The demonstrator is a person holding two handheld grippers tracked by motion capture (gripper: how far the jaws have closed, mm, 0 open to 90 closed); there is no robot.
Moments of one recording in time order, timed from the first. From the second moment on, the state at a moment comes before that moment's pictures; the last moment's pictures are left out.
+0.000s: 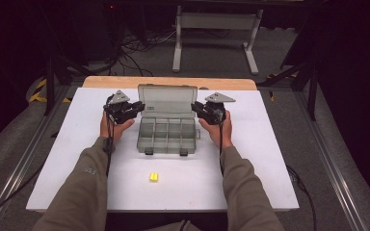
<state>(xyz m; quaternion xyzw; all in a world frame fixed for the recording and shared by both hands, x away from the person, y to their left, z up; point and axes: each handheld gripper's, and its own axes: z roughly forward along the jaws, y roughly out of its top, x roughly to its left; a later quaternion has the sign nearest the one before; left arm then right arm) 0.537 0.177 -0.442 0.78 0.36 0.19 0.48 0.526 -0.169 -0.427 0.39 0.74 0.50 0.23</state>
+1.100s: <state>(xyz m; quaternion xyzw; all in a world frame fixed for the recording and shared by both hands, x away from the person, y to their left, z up) 0.531 0.176 -0.458 0.76 0.41 0.14 0.48 0.519 -0.171 -0.456 0.47 0.71 0.49 0.17</state>
